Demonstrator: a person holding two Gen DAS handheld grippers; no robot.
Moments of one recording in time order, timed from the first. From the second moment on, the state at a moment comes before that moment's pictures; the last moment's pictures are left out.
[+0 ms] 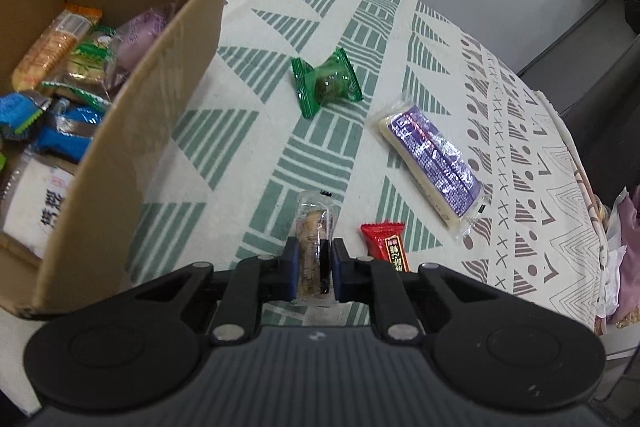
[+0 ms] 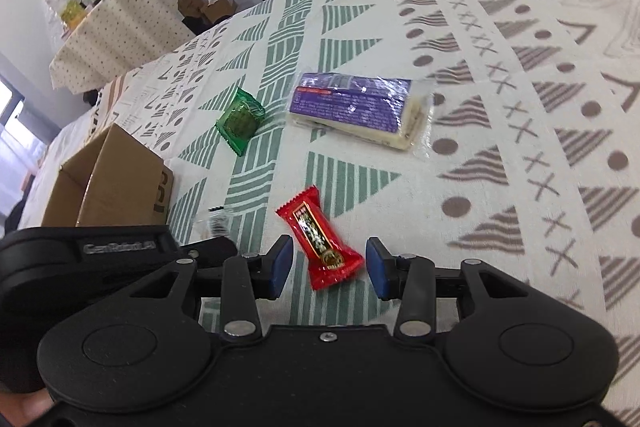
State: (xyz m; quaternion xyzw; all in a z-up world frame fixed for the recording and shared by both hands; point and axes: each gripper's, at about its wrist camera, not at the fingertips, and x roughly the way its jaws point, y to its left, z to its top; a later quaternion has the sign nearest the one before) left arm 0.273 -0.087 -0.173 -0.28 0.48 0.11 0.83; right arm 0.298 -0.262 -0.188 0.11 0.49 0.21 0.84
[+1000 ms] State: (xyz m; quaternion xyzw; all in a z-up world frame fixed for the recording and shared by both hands) left arm 0.242 -0.042 -0.085 -0.27 0.41 0.10 0.87; right arm 0.288 -0.235 -0.144 0.12 0.44 0.24 0.86
